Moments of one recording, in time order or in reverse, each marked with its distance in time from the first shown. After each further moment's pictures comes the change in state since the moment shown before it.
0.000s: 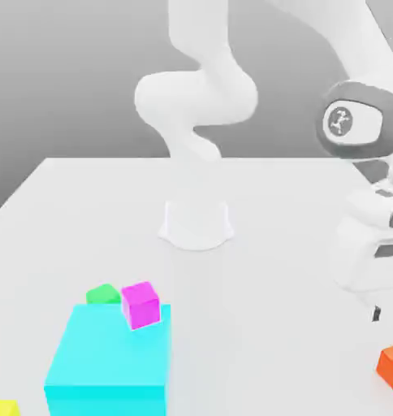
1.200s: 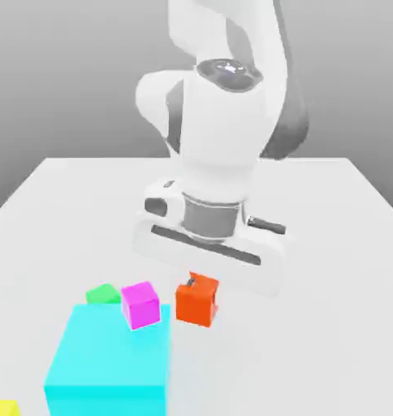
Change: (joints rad) arm -0.318 -0.419 -0.264 -0.348 0.264 -0.126 0.048
